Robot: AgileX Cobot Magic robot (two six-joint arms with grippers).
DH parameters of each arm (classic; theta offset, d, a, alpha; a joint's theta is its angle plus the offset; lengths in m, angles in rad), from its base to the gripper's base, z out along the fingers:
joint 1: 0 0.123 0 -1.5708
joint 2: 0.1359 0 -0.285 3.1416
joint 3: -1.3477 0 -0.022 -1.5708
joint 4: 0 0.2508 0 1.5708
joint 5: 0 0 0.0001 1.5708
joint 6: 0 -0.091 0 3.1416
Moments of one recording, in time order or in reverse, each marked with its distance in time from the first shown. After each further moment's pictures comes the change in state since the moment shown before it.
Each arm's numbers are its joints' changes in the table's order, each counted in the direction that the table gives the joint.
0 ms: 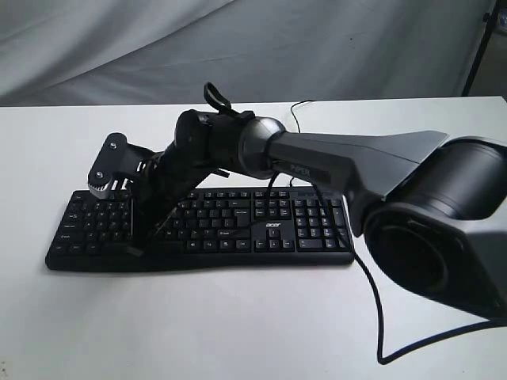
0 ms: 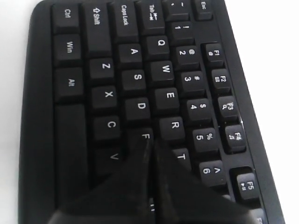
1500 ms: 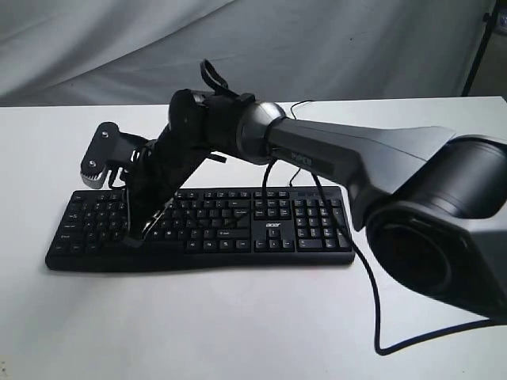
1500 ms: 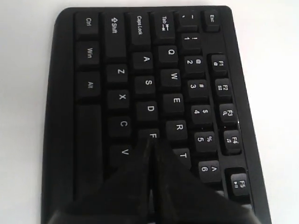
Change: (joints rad) left arm 0.000 0.000 0.000 0.000 0.000 0.000; right arm -0.002 -0.008 0.084 -0.046 -0.130 -0.020
